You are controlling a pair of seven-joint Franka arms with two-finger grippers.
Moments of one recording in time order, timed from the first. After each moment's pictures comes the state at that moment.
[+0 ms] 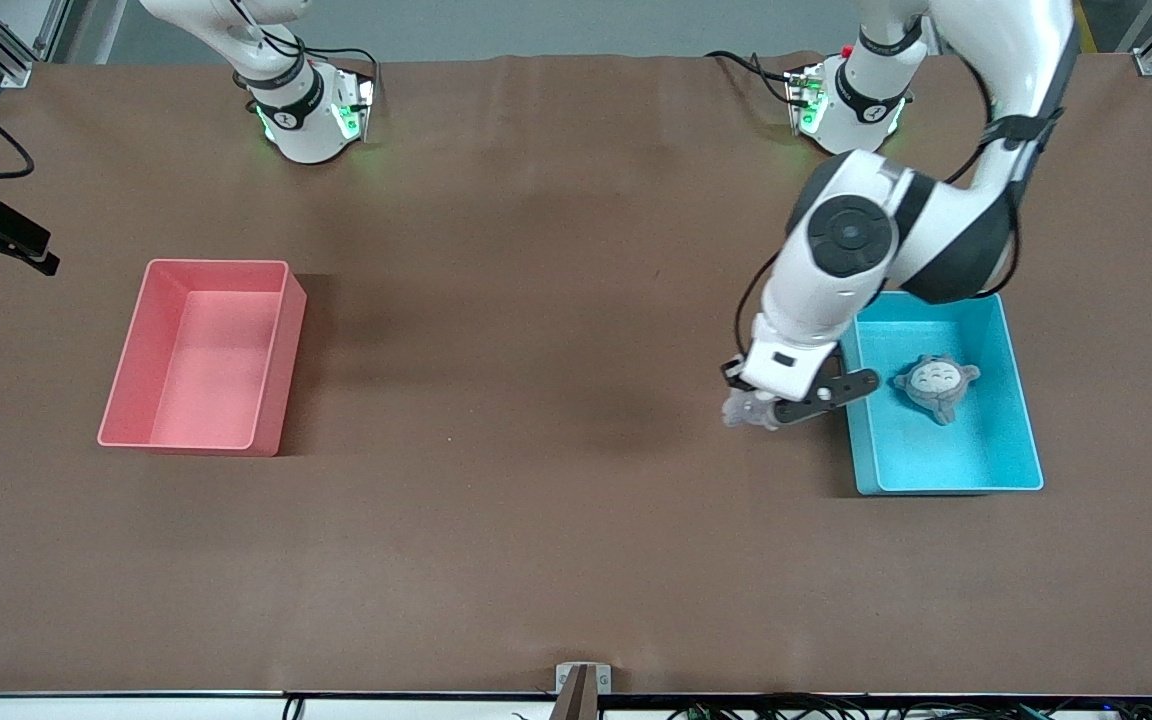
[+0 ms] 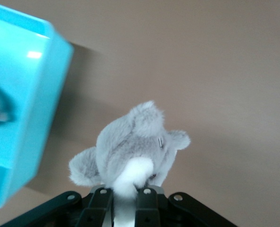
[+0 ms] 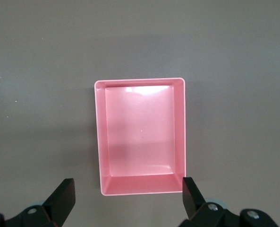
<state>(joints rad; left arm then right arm) -0.13 0.31 -0.34 -1.73 0.18 2.03 -0.87 -0.01 -0.09 -0.10 -1.71 -0.03 1.65 -0.05</state>
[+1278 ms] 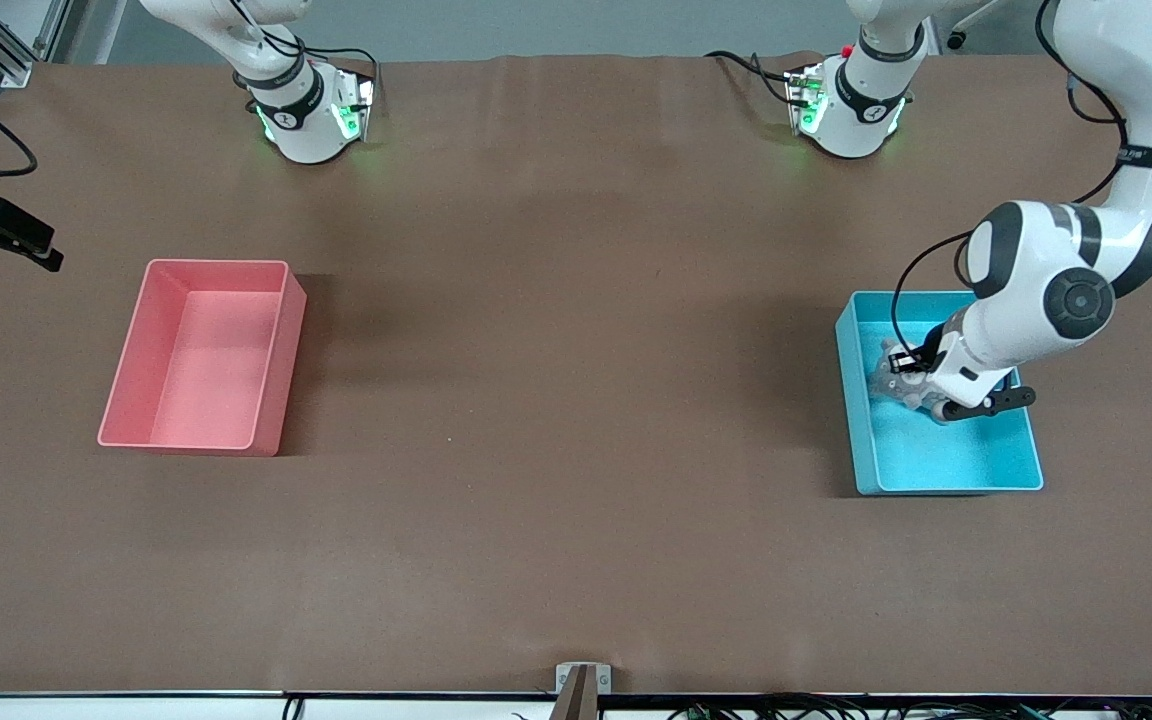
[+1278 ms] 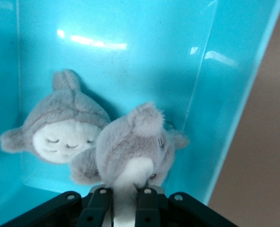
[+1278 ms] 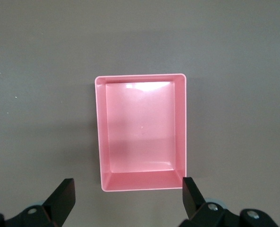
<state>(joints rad) 0.27 0.32 -0.33 -2.10 0.13 2.25 -0.31 -0.01 -0.09 -0.10 -1.71 -0.03 1.63 -0.05</state>
